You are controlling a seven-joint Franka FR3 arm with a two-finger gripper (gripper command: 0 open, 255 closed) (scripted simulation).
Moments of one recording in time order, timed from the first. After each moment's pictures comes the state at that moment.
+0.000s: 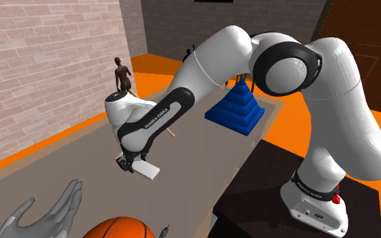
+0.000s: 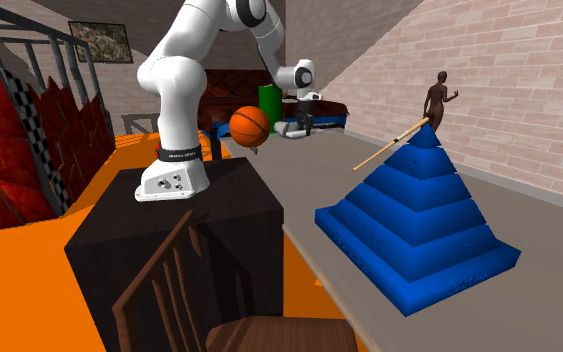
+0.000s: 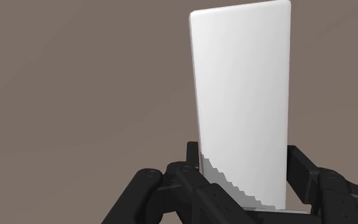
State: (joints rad) arm 0.53 0.64 0.00 -1.68 -0.02 2.32 0.49
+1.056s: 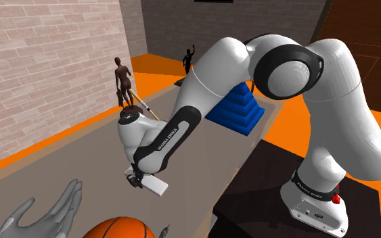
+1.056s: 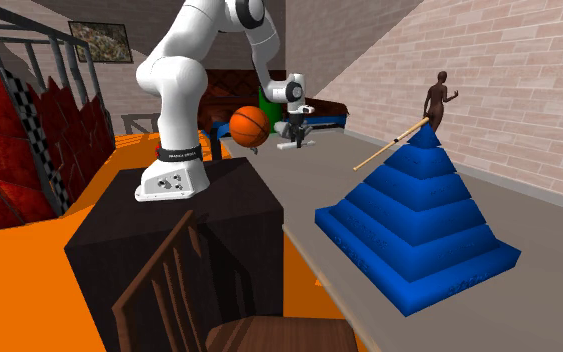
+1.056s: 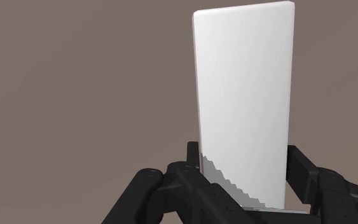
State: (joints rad) arm 0.57 0.65 0.00 -1.85 -0.03 2.50 0.54
